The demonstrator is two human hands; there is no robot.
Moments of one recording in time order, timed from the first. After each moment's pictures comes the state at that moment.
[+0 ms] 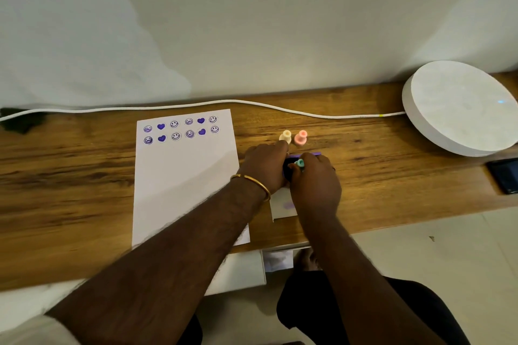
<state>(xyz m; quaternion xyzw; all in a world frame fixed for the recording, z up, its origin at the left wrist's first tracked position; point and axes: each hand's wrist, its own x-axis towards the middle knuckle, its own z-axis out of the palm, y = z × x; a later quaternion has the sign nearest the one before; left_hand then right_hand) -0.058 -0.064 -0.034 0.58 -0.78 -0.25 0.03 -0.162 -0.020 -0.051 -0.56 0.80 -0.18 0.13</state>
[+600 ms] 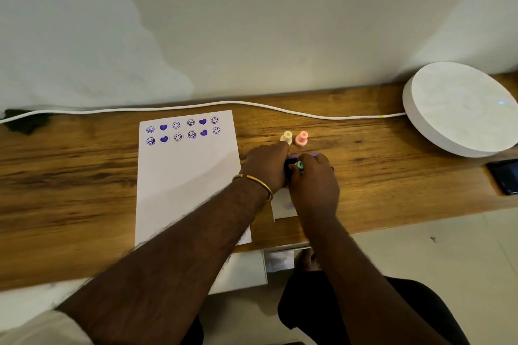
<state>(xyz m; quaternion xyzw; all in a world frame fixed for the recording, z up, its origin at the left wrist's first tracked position) -0.058 -0.064 -0.030 0.58 -0.77 -0.26 0.03 -0.161 -0.018 -0.049 -0.58 0.78 -0.19 0.15</state>
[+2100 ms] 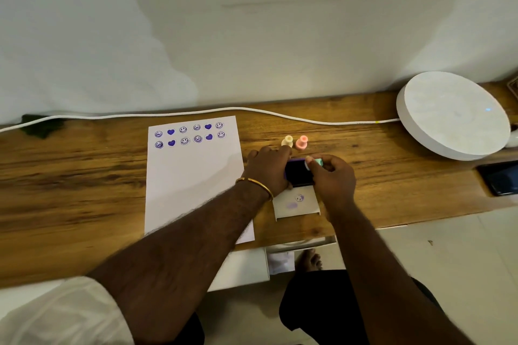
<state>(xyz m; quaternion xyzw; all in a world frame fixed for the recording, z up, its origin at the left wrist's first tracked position) -0.054 -0.060 -0.032 0.56 -0.79 -0.23 0.02 -0.191 -0.017 -0.028 -0.37 0.76 -0.41 0.34</state>
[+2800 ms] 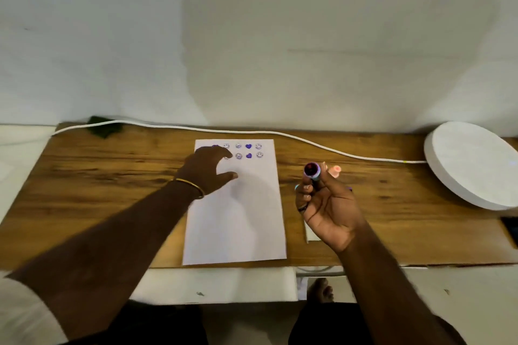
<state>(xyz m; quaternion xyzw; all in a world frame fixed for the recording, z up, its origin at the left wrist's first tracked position) 0.166 -0.061 -0.024 0.65 -0.72 -0.20 0.12 -0.107 -0.004 0.044 -0.04 0.34 -0.47 0.81</state>
